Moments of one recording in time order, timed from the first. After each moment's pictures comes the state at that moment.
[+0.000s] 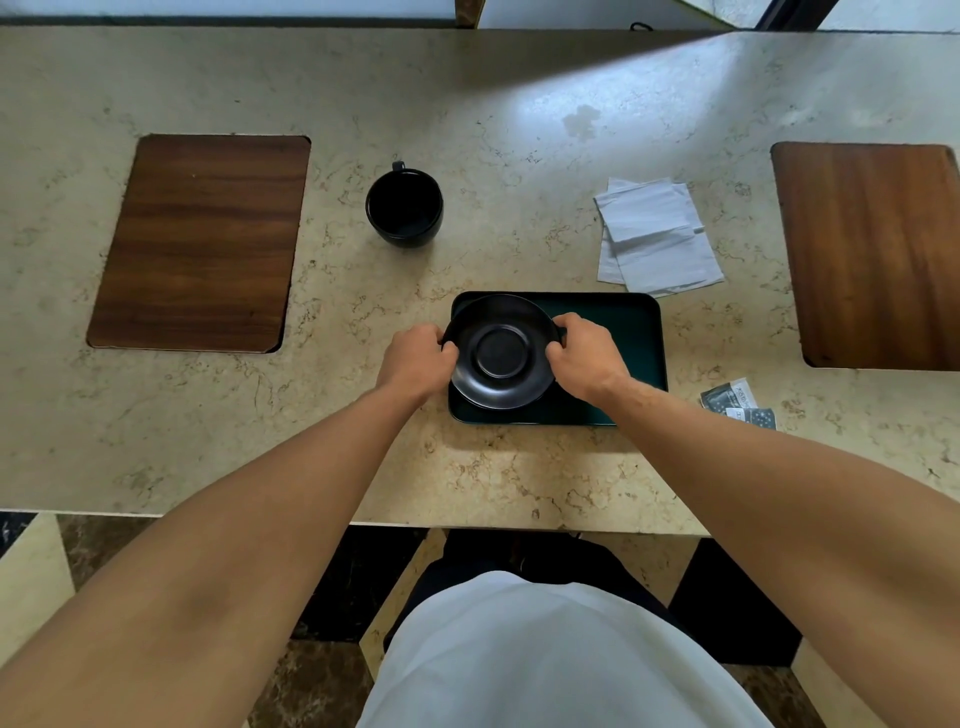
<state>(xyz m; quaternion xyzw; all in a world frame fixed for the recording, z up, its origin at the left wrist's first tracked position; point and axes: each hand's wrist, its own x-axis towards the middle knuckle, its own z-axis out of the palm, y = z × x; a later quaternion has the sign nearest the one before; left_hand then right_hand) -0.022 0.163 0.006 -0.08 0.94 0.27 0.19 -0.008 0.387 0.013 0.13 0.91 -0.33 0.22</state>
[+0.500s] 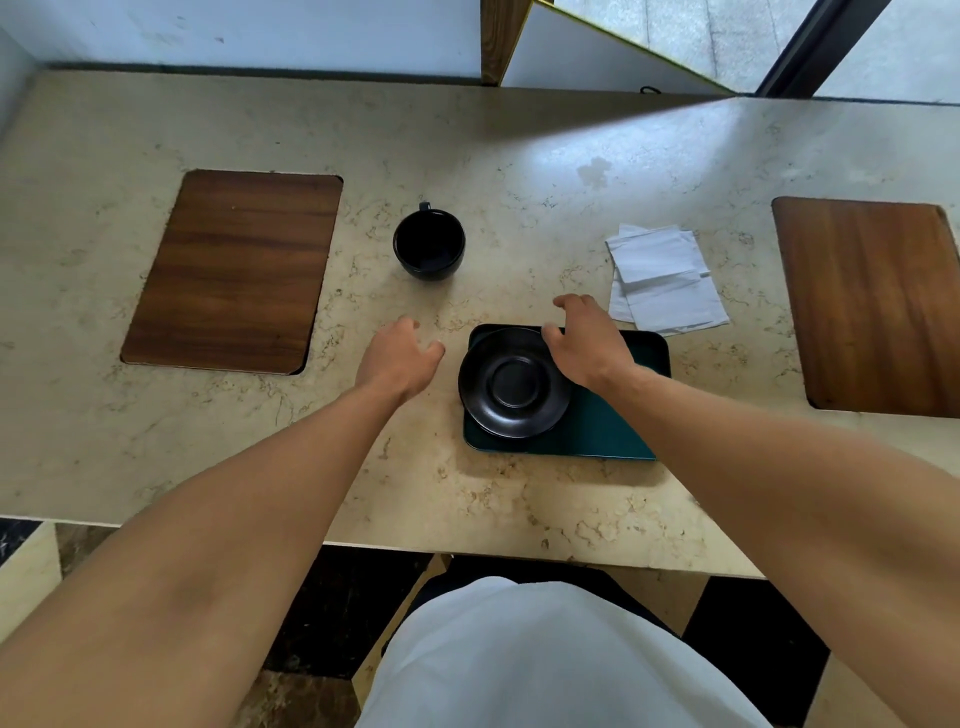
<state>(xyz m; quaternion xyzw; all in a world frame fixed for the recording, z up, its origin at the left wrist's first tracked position) -0.047 0.122 0.021 -0.12 0.94 0.27 0.15 -0.052 0.371 0.051 0.04 0.94 -0.28 0.16</state>
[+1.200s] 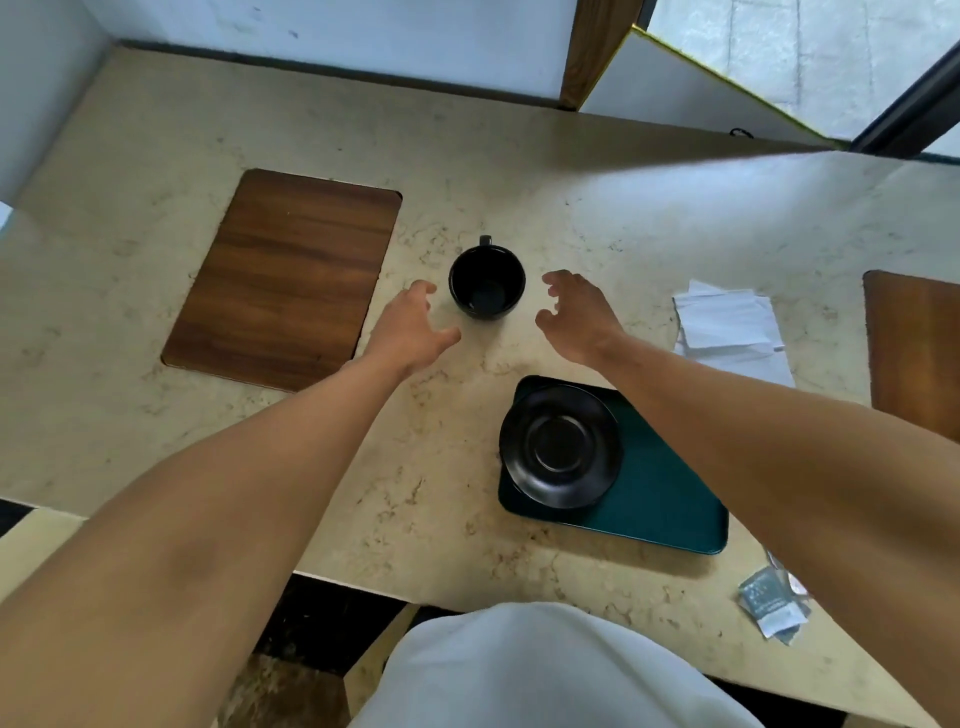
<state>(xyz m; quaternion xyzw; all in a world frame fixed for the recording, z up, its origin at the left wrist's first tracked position) -0.138 0.070 0.035 -0.13 0.92 0.33 0.15 -0.176 0.302 0.044 -0.02 0.93 -0.30 0.21</state>
